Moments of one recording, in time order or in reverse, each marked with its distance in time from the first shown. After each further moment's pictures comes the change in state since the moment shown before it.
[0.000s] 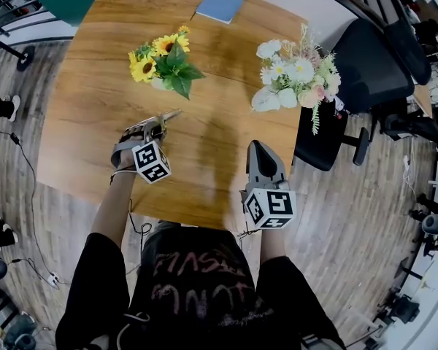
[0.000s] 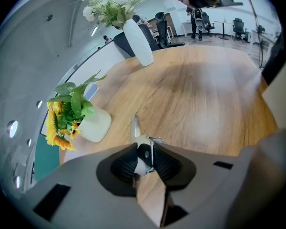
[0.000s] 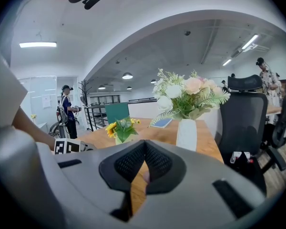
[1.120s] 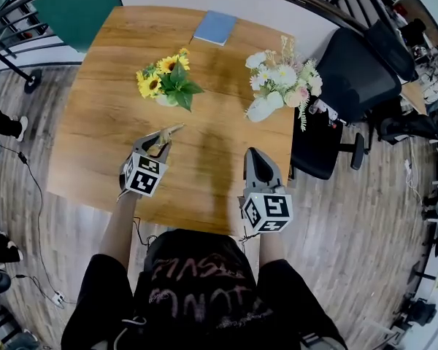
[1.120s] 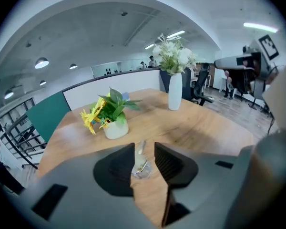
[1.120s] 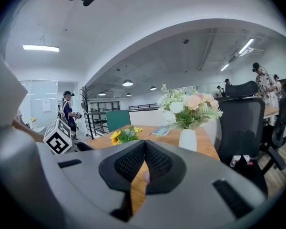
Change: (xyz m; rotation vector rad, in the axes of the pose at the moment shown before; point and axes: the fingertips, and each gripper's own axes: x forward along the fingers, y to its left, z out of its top) left arm -0.093 0.027 0.023 -0.630 -0.284 0.003; right arm -0.030 0.020 0.023 0.006 -0.084 -0.005
